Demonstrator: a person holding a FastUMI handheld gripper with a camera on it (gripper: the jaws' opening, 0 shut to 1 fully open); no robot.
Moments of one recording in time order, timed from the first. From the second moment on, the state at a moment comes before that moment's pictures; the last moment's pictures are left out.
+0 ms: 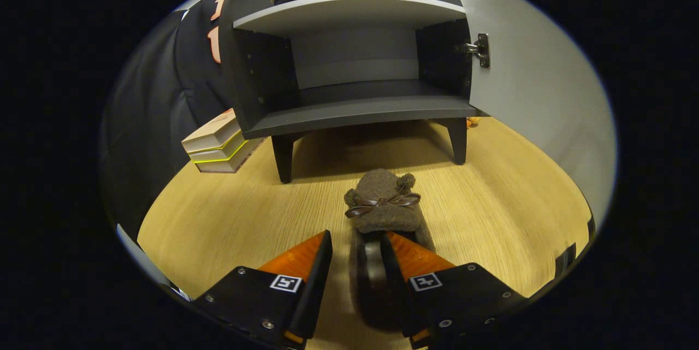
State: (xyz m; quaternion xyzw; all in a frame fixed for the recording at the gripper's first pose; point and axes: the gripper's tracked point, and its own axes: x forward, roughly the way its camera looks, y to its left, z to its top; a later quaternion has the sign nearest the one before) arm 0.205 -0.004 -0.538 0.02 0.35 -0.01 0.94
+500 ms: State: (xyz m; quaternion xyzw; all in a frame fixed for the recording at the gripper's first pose) arm 0.241 -0.004 -0.556 0.02 0.34 -0.02 0.94
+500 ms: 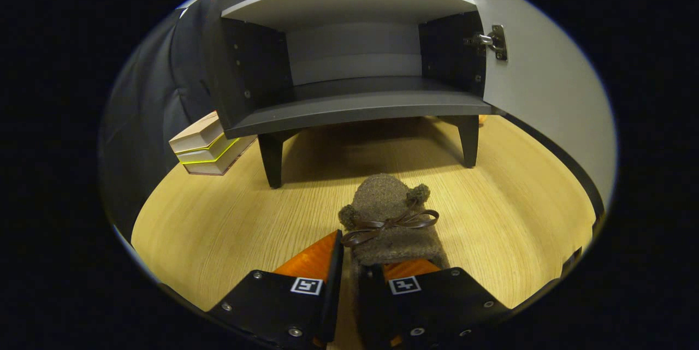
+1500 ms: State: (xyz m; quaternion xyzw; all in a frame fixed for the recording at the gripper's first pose) arm 0.236 0.017 -0.434 0.03 0.30 -0.02 0.95
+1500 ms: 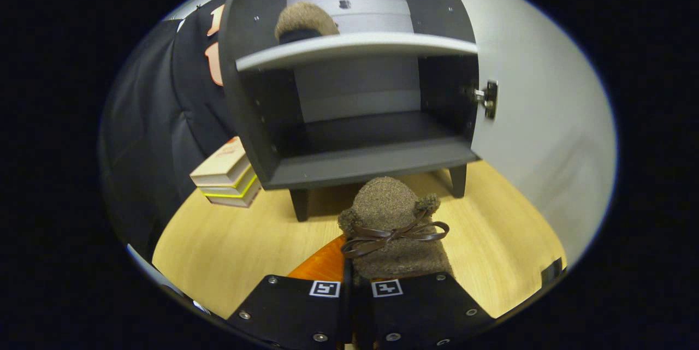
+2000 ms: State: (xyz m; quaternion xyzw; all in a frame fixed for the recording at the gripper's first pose) arm 0.239 0.026 -0.274 0.00 0.24 -0.05 0.97
